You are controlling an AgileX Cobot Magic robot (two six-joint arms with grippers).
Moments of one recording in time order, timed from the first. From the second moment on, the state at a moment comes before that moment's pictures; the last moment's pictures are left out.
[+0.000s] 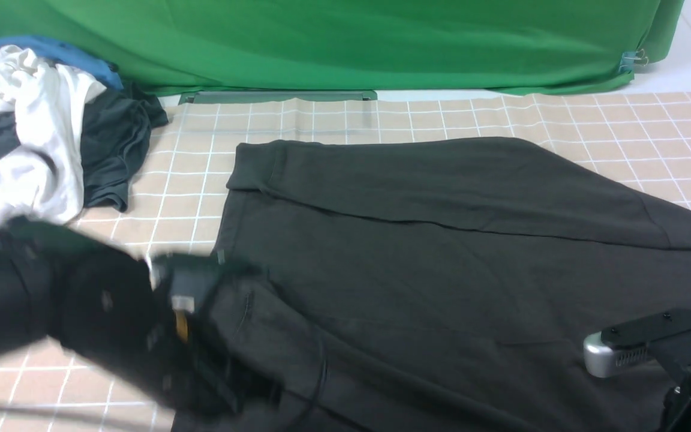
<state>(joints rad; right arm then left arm) 0.49 1.28 -0.62 0.08 1.03 0.24 -0.54 1.38 -0.78 -0.17 0.77 -0.15</state>
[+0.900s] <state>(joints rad) 0.49 1.07 -0.62 0.08 0.95 0.25 -0.19 2.20 -1.82 -0.07 0.84 -0.09</state>
